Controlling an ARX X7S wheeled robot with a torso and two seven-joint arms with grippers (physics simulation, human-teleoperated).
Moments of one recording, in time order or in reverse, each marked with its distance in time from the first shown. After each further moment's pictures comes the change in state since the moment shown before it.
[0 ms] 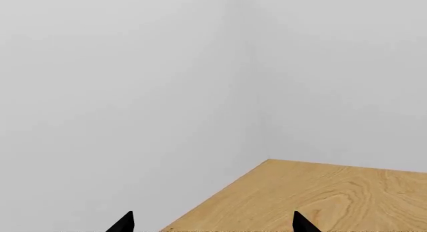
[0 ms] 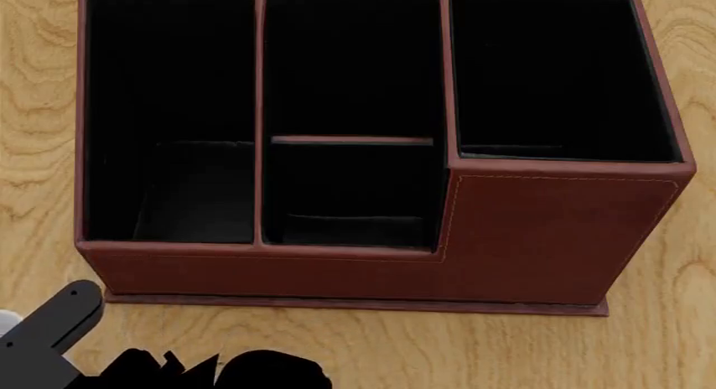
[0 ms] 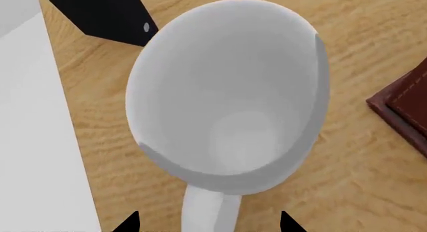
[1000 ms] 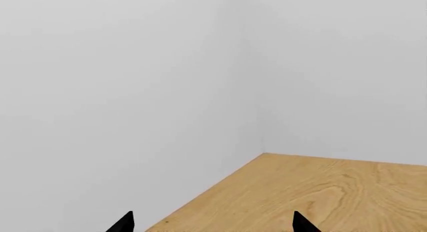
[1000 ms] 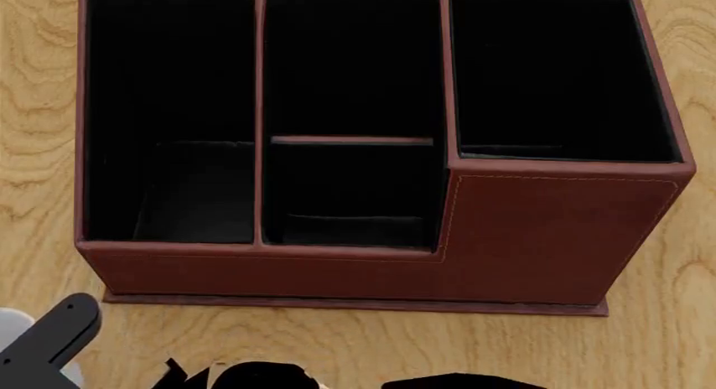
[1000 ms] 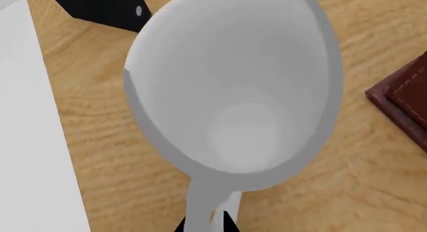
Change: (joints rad) left arm 0.045 0.004 0.005 -0.010 -0.050 0.008 -0.040; right arm 0.103 0.002 -0.230 0.000 0.111 -0.184 0.044
